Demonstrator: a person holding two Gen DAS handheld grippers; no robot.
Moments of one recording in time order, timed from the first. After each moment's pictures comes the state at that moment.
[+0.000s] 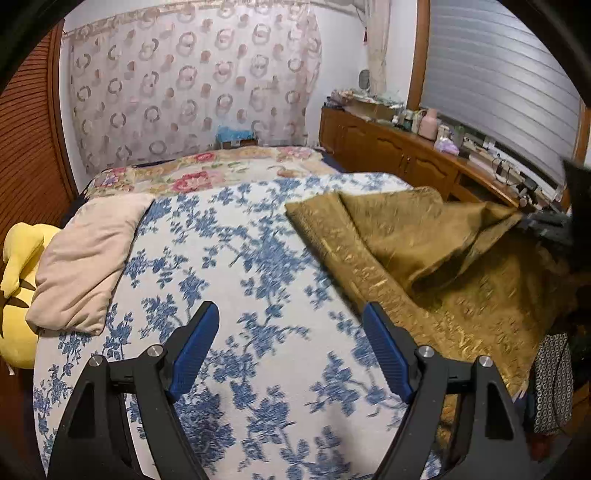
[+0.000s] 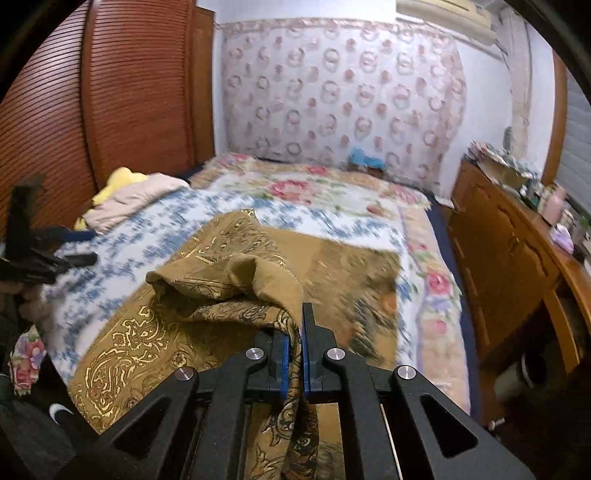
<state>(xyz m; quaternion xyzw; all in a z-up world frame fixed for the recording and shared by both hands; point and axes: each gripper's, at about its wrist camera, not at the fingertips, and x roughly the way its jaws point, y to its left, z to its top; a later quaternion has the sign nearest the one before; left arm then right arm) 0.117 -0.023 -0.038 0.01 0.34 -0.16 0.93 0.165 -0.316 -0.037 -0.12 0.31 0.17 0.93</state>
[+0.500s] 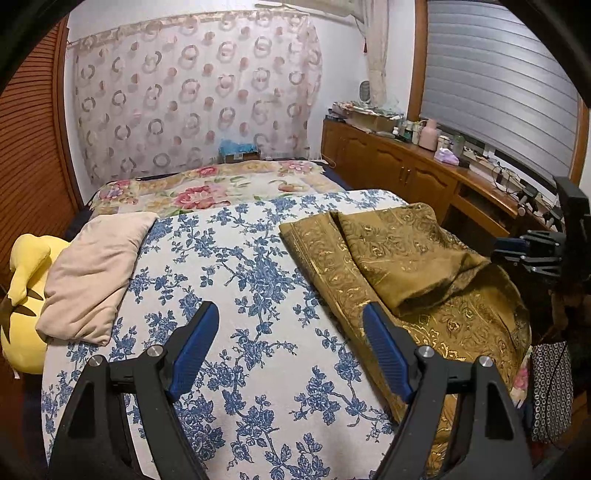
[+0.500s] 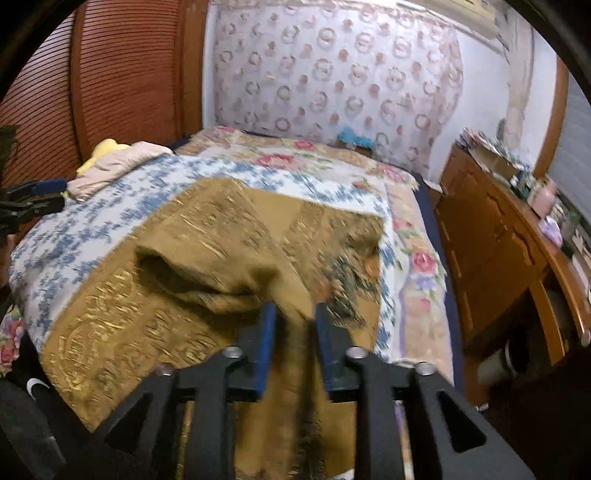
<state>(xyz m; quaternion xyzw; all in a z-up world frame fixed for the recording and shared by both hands) 0.107 -0.032 -0.021 0.01 0.32 -0.15 0.93 0.150 -0.300 -0.037 -0.15 0.32 0.18 0.92</state>
